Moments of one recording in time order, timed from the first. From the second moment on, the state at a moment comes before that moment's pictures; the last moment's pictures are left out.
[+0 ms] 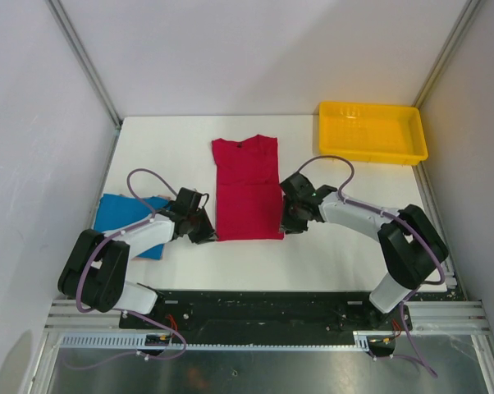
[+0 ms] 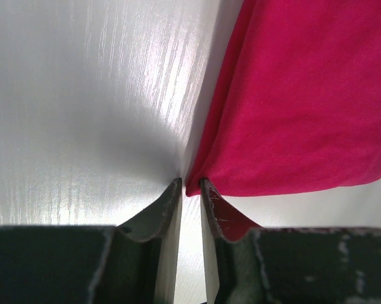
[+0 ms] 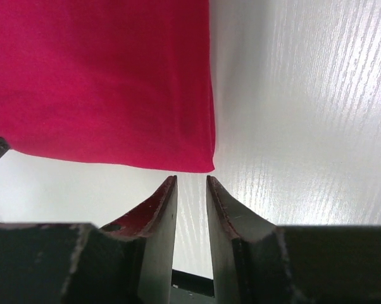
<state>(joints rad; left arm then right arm) -0.40 1.41 0.62 -0.28 0.13 -0.79 0.68 1.64 1.04 -0.52 -0.02 0.81</state>
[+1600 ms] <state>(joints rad) -0.39 1.37 0.61 -0.32 0.14 -0.78 0.68 1.70 0.95 -0.36 -0.01 0.94</state>
